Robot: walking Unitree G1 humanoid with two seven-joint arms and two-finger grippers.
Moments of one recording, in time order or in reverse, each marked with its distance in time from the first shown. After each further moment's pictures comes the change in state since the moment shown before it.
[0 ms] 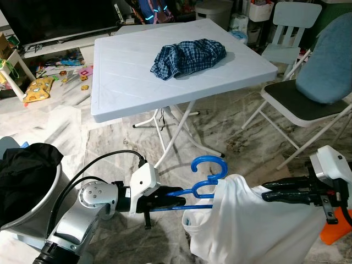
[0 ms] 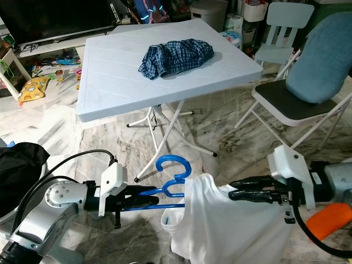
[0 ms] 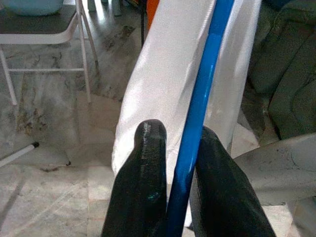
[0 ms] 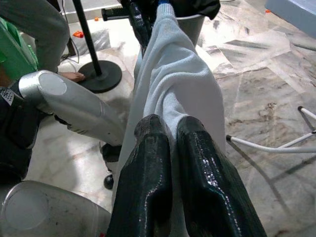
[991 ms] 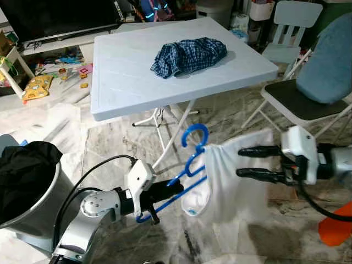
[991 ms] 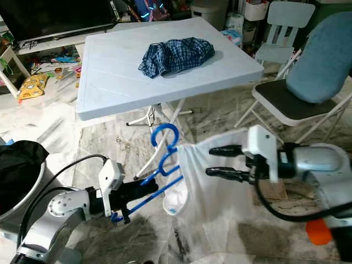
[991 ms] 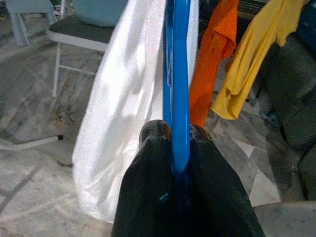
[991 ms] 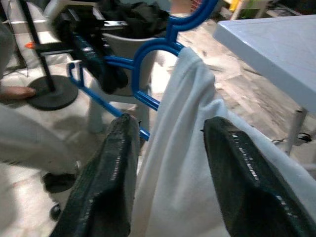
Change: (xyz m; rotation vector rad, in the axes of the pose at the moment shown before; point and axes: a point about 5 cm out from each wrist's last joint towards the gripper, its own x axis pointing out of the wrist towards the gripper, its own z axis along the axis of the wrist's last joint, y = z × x) left arm 0.004 0.001 -0.012 -0.156 -0.121 0.237; right arm 0.036 -0.039 0.009 -0.099 -0.084 -0.169
